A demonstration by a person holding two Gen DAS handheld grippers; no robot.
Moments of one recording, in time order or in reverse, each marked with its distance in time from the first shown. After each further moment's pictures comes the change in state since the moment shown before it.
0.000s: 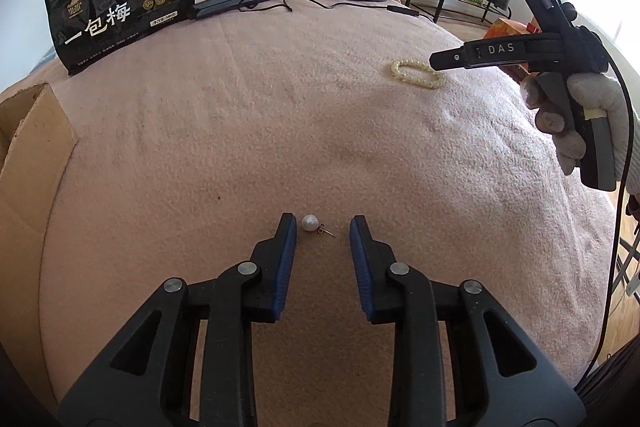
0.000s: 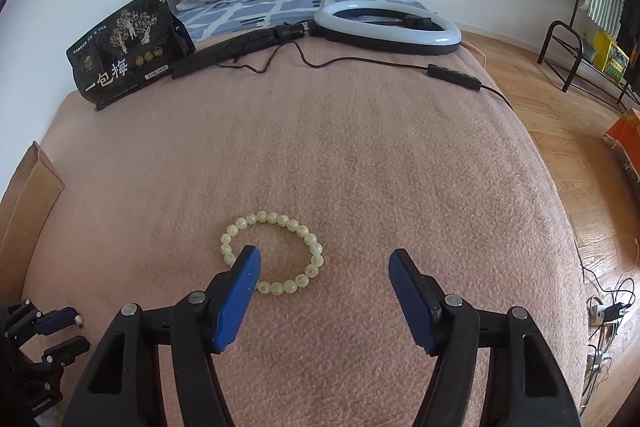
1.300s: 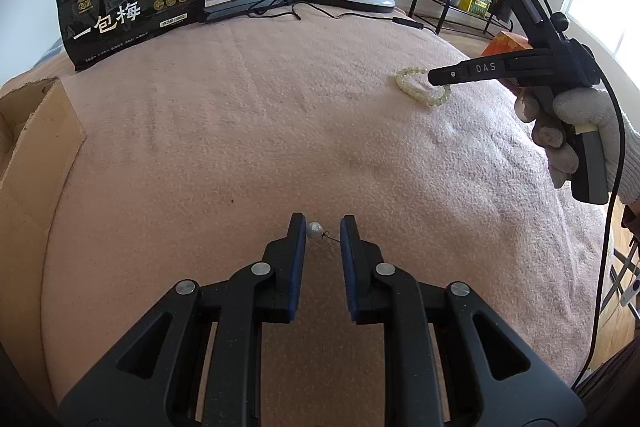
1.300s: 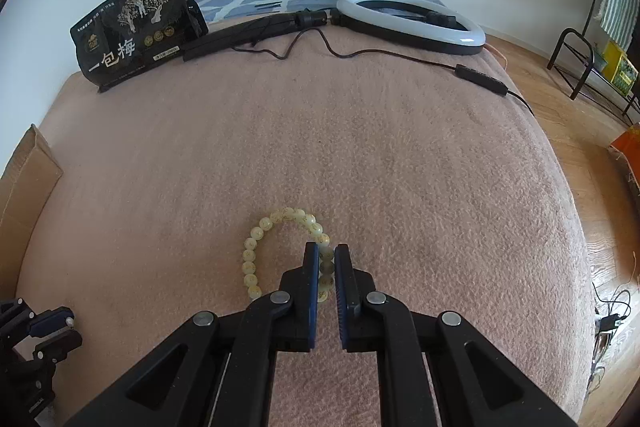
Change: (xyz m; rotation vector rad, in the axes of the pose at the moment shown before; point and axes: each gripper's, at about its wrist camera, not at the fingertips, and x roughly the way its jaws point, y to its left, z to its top) left arm -0.010 0.009 0.001 -0.037 -0.030 -0.013; right arm 0.002 0.022 0.004 -0.036 0.016 0.018
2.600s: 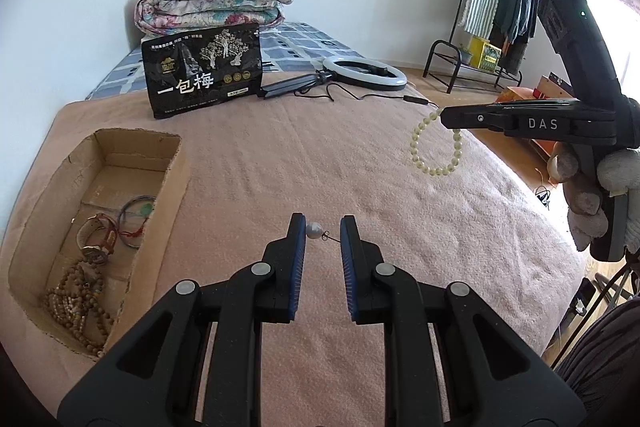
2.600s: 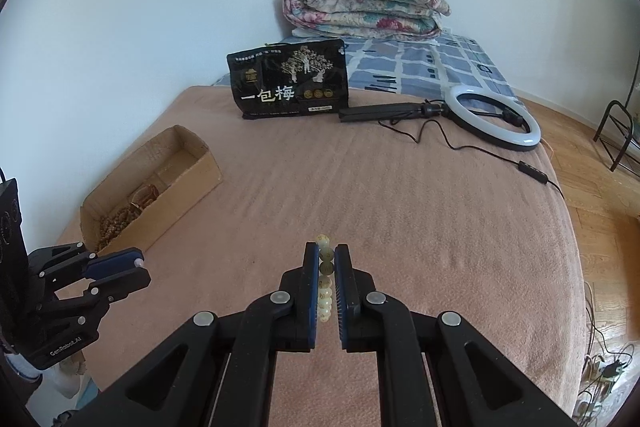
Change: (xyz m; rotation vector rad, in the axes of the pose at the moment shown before) left arm -0.143 0.021 -0.007 -0.060 -0.206 0.065; right arm -0.149 0.125 -0.018 -0.194 -0.172 0.193
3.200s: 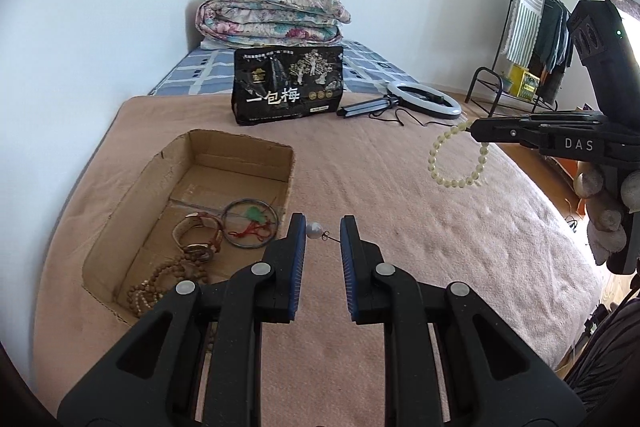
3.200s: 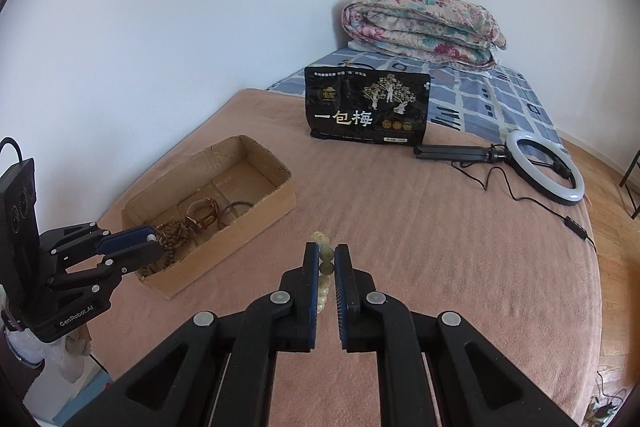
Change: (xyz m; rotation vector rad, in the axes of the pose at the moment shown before) left arm -0.049 0.088 0.001 -0.091 -0.058 0.130; right arm 0.013 0.095 0.038 -0.130 -0.023 0.081
